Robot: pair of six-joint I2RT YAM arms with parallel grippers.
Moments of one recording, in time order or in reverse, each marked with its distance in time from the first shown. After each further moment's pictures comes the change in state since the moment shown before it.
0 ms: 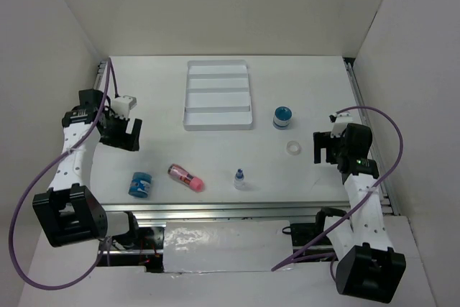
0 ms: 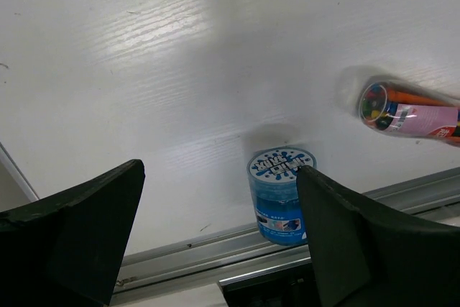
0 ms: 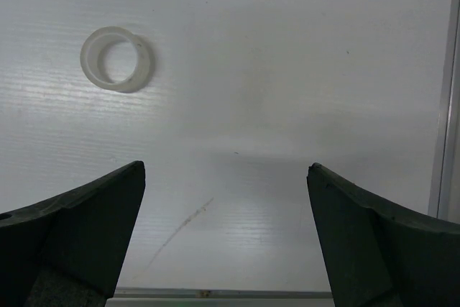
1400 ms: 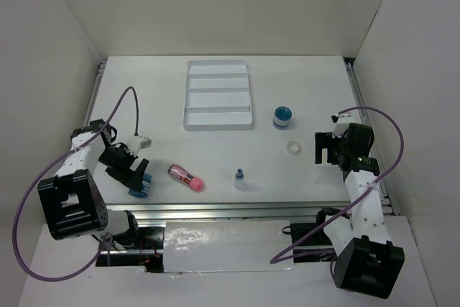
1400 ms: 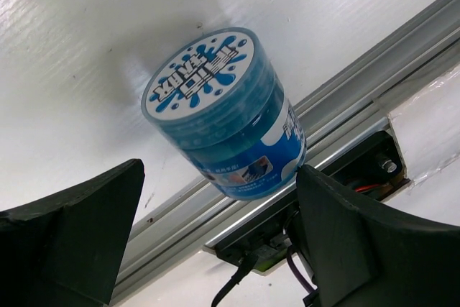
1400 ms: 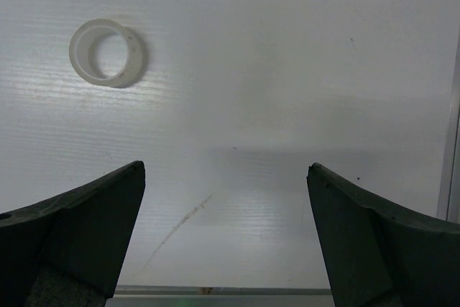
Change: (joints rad) left arm 0.082 0.057 -0.266 -0.180 0.117 0.434; right arm -0.039 0.041 0.000 -0.002 -0.024 -0.001
